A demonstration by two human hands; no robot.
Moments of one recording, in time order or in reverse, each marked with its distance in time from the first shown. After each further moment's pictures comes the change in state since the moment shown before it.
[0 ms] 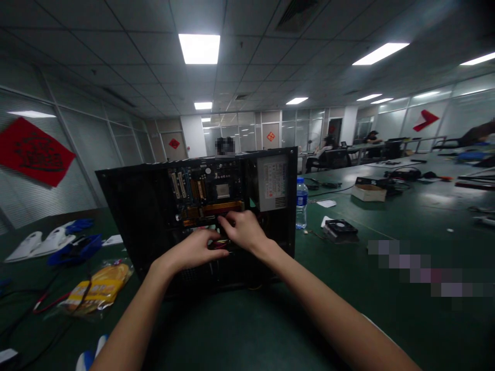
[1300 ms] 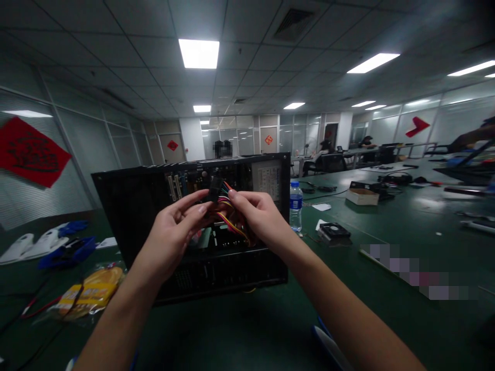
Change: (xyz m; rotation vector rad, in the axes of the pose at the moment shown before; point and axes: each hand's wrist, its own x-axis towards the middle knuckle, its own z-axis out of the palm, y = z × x) left_hand -0.030 0.079 -0.036 -0.897 0.604 0.014; right_hand -0.012 -0.044 -0.094 1.046 -0.071 0.098
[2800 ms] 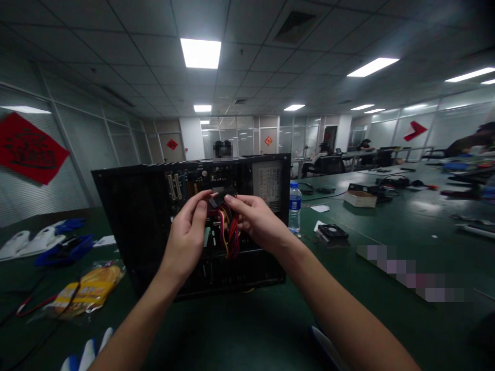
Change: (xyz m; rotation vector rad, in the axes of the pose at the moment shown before) left_hand 0.000 -0.021 0.018 0.175 0.122 0.249; right_hand 0.008 0.021 -0.002 0.315 -0.068 0.171
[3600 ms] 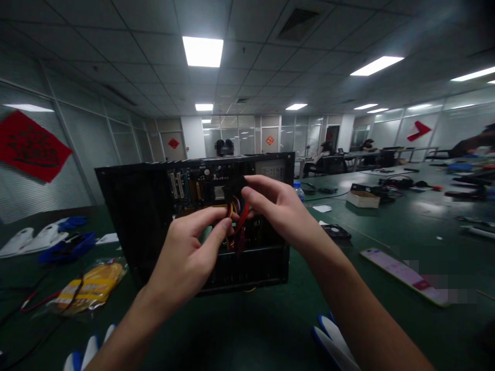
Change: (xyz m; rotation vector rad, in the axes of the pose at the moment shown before) left_hand -0.018 0.044 -0.010 0.270 -0.187 0.127; right_hand -0.028 -0.043 0.000 -0.428 0.080 -0.263
